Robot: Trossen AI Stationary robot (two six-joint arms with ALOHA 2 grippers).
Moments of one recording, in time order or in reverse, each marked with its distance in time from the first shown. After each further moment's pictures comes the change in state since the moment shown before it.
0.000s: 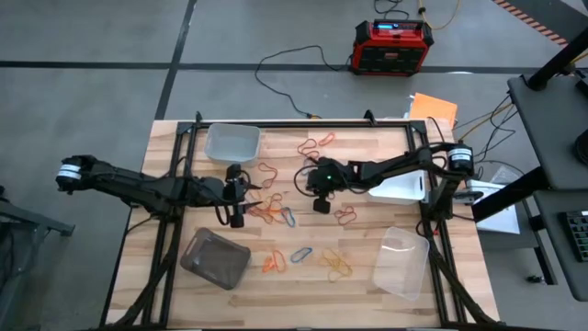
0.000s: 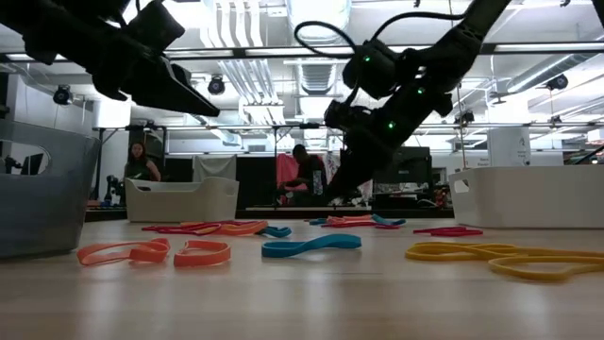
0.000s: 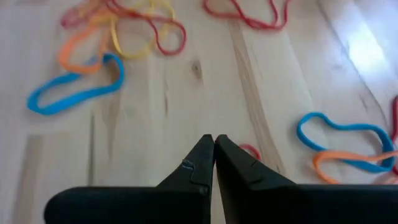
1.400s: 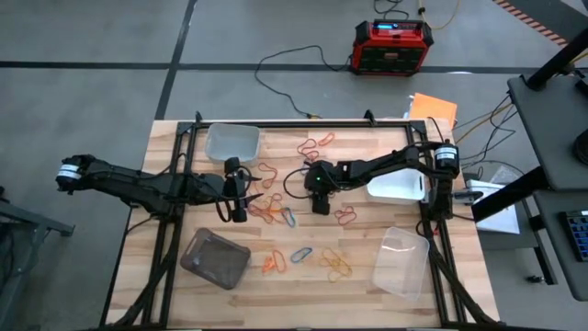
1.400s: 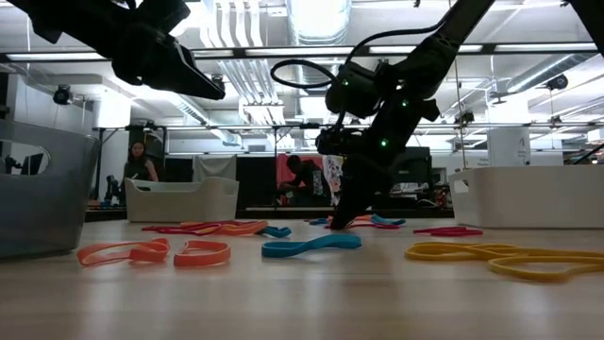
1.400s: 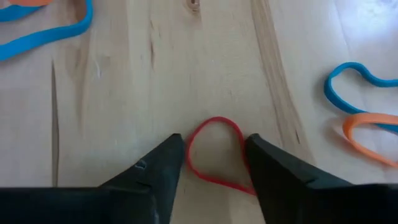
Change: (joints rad) left arm -0.001 0.002 0.112 -0.119 -0.113 0.056; right arm -0.016 0.151 0.129 -0.264 0.020 -0.021
